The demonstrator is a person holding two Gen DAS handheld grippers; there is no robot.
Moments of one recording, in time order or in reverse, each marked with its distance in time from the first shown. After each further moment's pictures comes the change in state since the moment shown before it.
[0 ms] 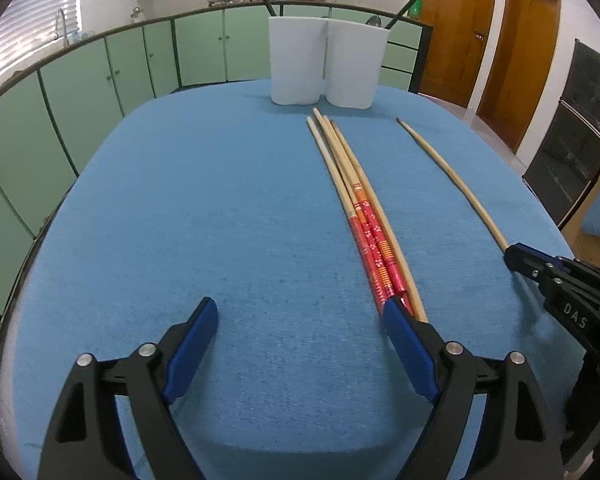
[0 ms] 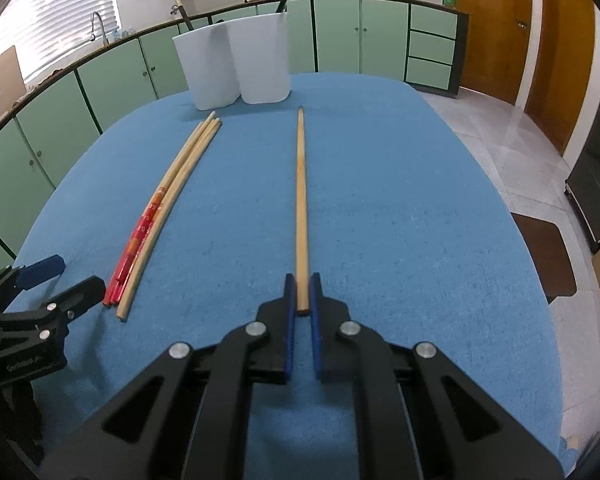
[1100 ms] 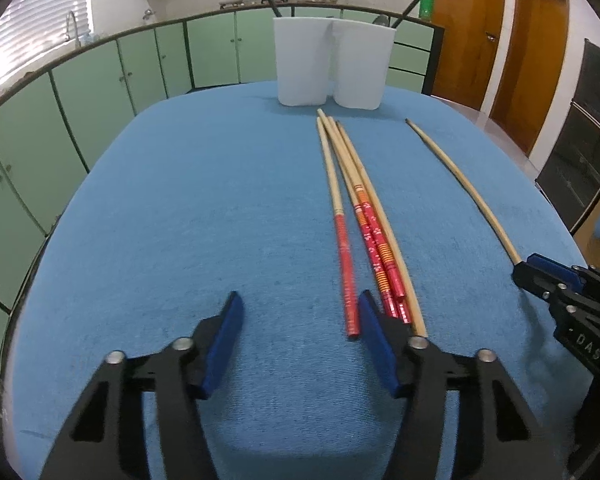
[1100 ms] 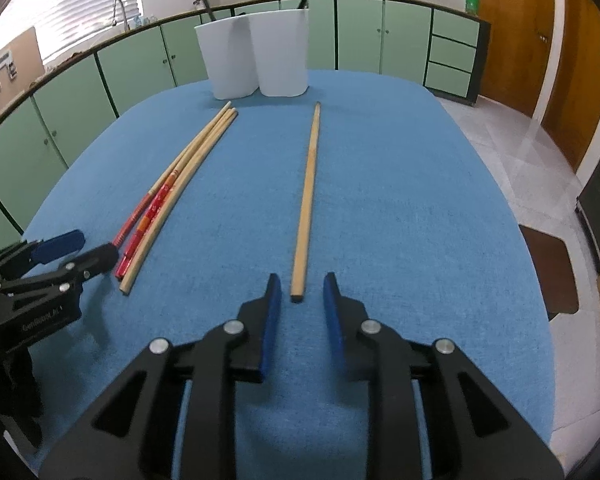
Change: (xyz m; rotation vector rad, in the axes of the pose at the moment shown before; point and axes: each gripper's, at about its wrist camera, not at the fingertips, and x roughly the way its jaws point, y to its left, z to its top) left arm 0.000 -0.005 -0.002 -0.003 -0.007 0.057; right arm -0.007 0.001 -0.006 -0.083 0.012 0.037
